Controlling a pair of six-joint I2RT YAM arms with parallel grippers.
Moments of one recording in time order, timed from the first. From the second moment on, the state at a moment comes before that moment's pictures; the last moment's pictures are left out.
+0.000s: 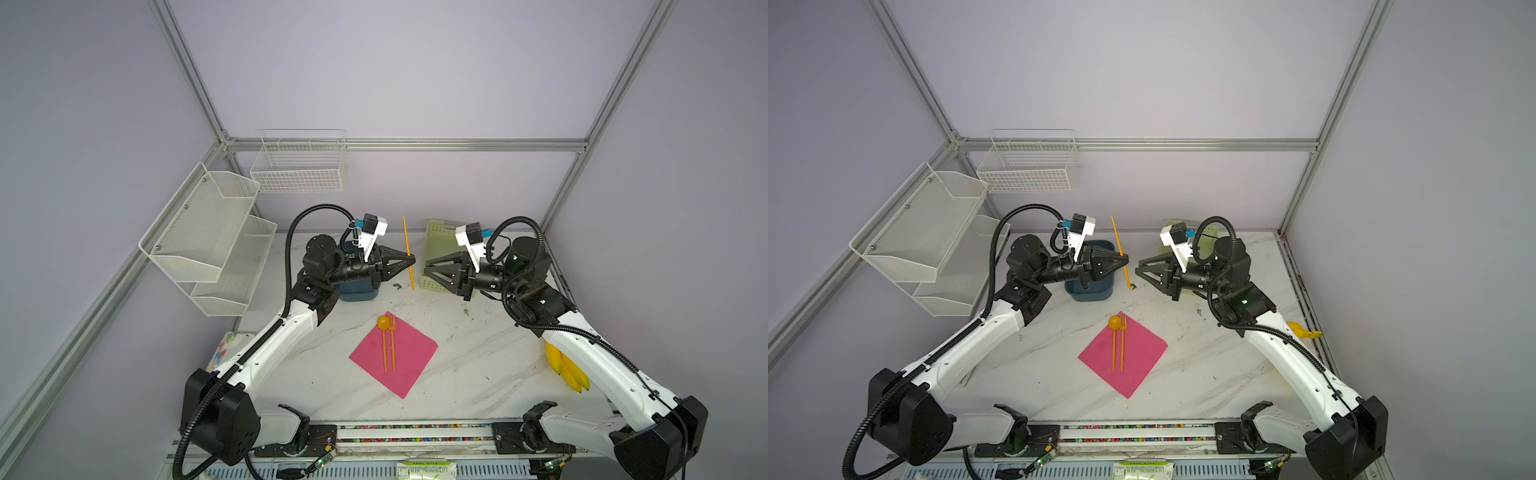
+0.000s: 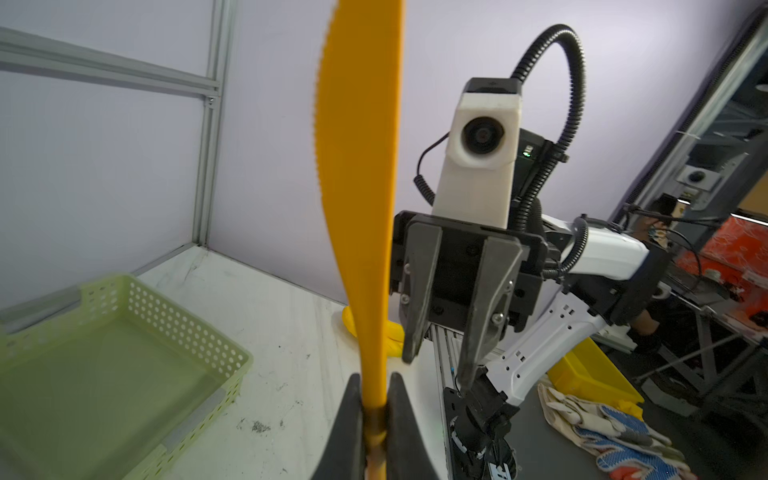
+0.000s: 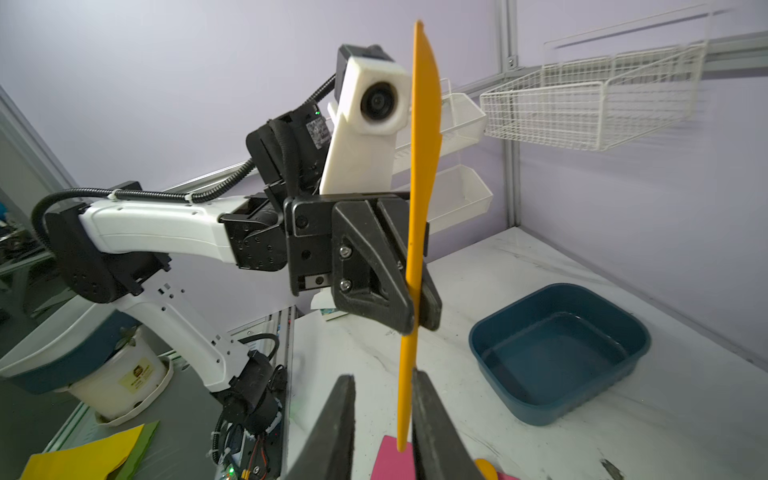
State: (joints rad) left arm -0.41 1.32 1.12 0.30 0.94 -0.43; right arm 0.47 1.16 1.12 0.02 -0.85 0.22
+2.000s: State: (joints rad) left arm -0.82 1.85 1.25 -0.86 0.01 -0.86; right arm 0.29 1.25 1.14 -0.20 -0.45 0.21
